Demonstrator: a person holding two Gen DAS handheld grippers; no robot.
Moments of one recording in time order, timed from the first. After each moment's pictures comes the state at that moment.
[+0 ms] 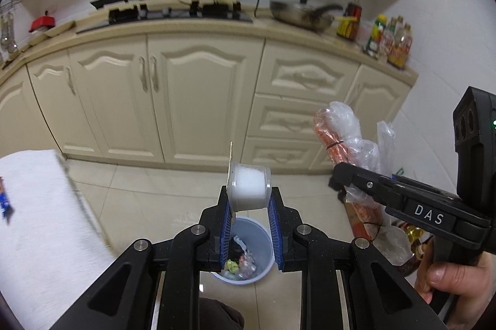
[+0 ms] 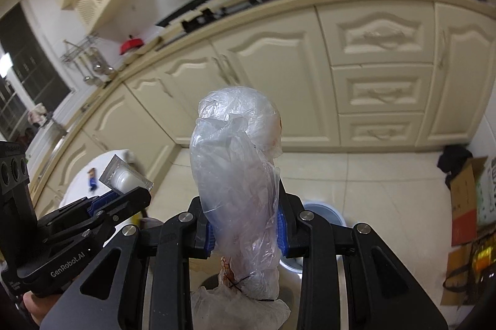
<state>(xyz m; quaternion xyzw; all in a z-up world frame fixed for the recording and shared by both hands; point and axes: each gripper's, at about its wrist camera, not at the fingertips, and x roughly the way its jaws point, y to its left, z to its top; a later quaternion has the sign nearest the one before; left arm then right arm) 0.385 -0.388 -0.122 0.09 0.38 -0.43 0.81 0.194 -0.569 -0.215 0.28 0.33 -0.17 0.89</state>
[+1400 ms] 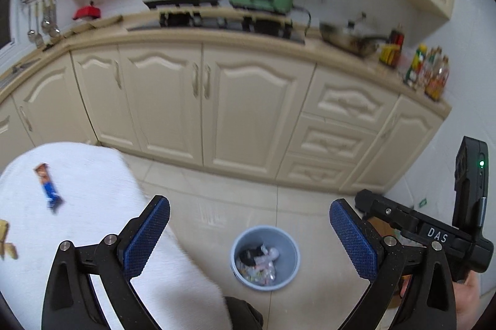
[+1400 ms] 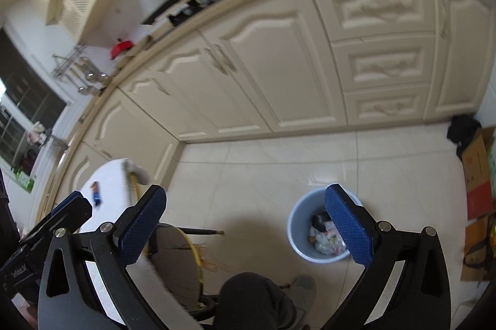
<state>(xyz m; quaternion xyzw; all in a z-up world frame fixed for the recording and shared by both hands) 0.386 -0.380 -0.101 0.04 0.35 -0.34 0.87 0.222 -0.565 -0.215 0.33 0.34 -0.17 0.87</state>
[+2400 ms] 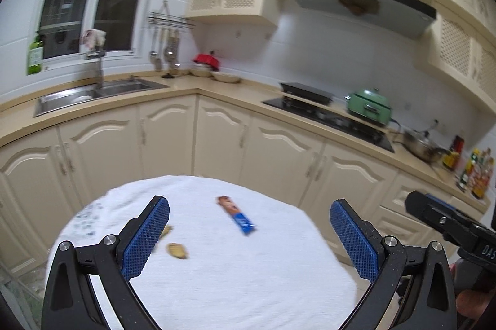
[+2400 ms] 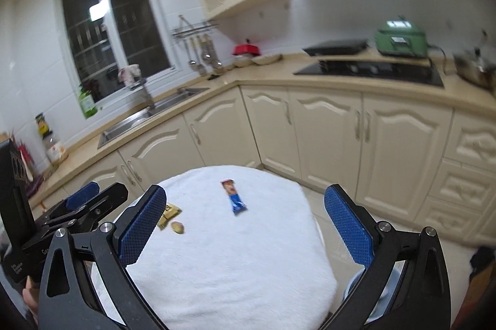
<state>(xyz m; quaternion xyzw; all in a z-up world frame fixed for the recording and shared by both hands) 0.176 -0.042 -0.039 -0.07 0.22 -0.14 0.96 0.292 -0.305 -0.069 0.12 0.25 0.02 0.96</state>
